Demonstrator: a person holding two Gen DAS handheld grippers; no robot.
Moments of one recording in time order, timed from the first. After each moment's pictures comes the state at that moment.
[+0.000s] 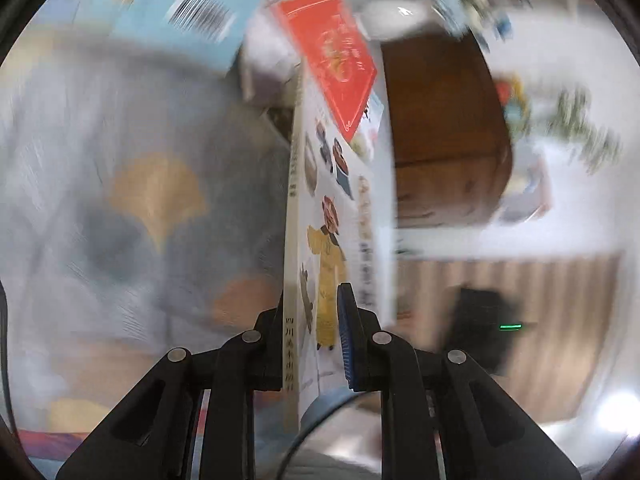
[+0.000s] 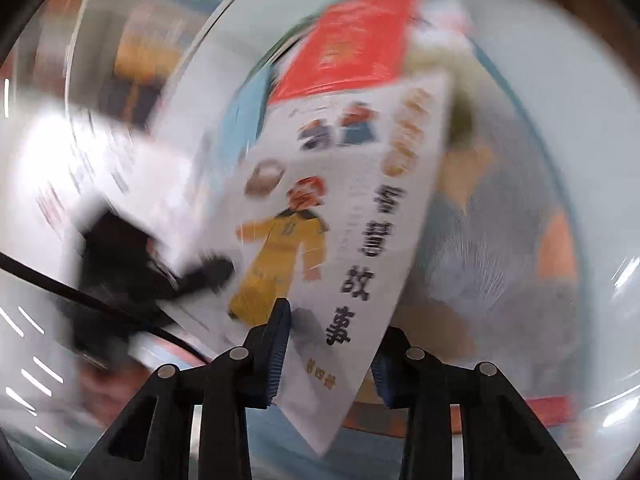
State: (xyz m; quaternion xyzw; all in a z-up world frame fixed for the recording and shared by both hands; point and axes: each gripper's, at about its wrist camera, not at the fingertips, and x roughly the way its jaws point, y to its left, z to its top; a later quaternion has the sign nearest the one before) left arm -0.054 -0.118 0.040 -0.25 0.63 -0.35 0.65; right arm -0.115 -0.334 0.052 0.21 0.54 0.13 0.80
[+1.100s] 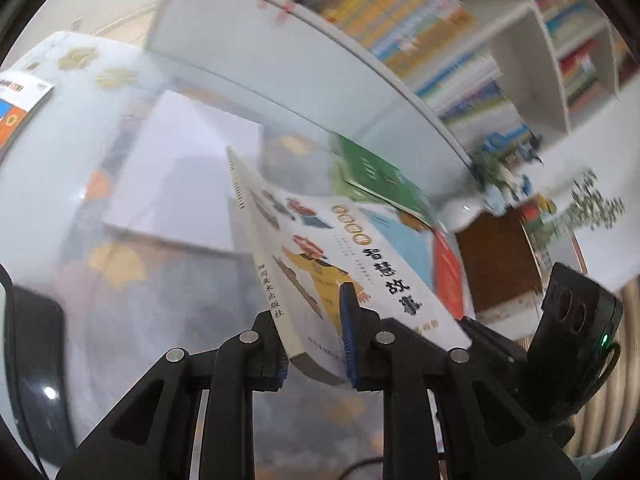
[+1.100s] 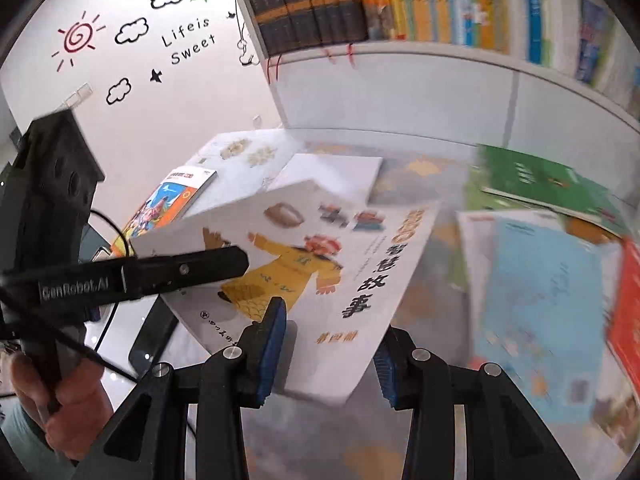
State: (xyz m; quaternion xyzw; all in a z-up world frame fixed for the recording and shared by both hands) left arm 0.120 0.239 0.104 -0.24 0.49 -0.24 0.81; right arm 0.129 0.062 0.124 0.03 0.47 0.18 0.86
